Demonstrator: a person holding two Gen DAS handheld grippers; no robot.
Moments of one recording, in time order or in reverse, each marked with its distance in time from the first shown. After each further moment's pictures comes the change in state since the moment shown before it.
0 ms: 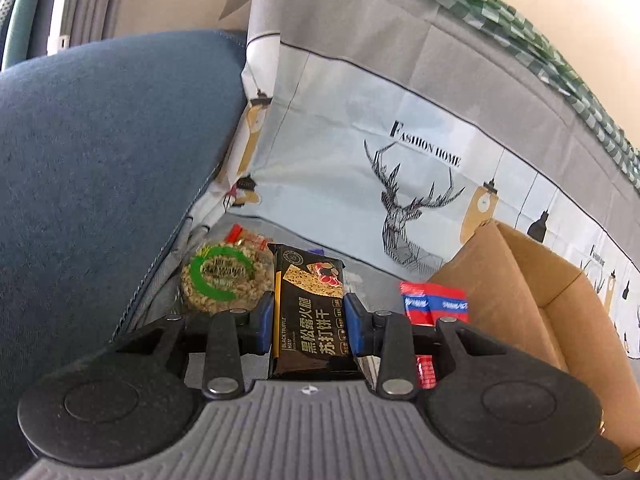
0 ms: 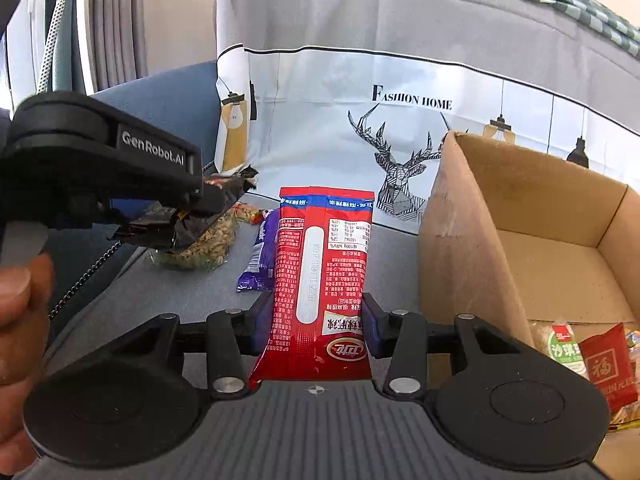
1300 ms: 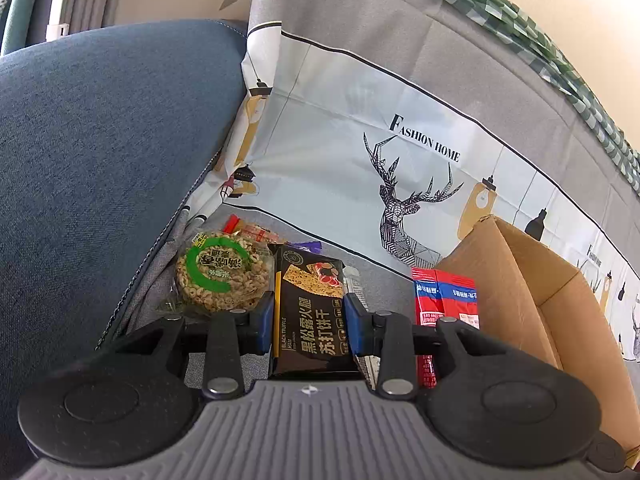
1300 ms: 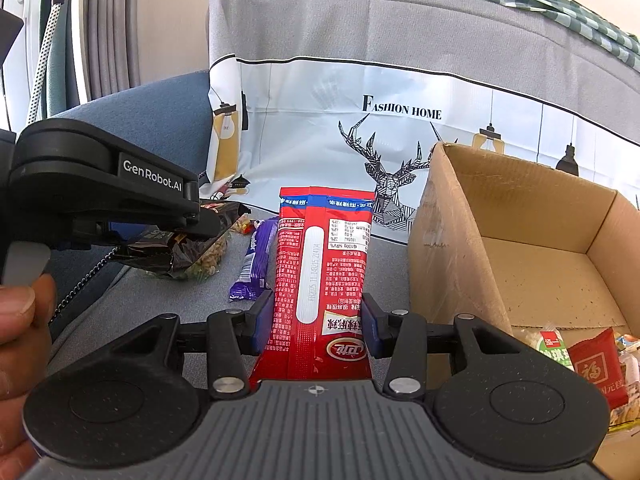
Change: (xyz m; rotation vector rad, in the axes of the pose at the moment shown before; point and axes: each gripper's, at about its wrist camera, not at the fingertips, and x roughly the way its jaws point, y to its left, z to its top) left arm 0.002 0.001 0.001 -0.016 0.014 -0.015; right arm -0.004 0.001 -0.001 0.009 -0.026 -0.023
